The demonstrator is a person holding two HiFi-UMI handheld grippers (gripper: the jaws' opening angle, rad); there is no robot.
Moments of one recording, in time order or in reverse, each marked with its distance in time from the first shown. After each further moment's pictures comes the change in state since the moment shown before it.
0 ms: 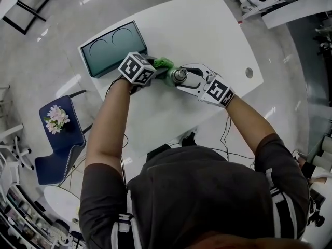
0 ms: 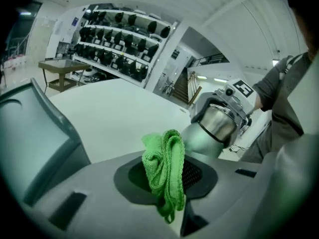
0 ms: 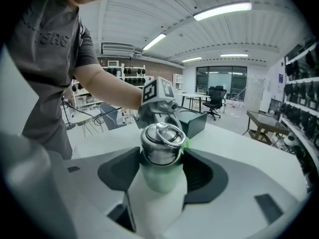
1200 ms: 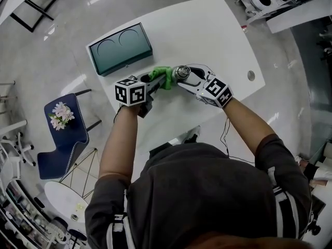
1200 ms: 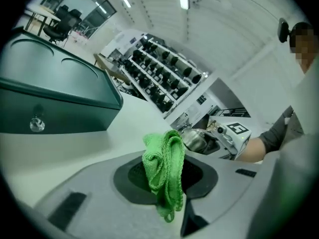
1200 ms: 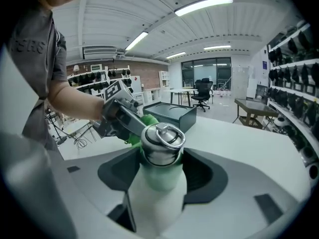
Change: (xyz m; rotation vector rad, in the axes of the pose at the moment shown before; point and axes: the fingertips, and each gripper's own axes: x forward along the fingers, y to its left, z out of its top) left arm -0.051 -0.028 -0.012 -0.445 -0.461 0.099; right arm 0.005 -0.008 -0.001 0.148 0.033 -0.093
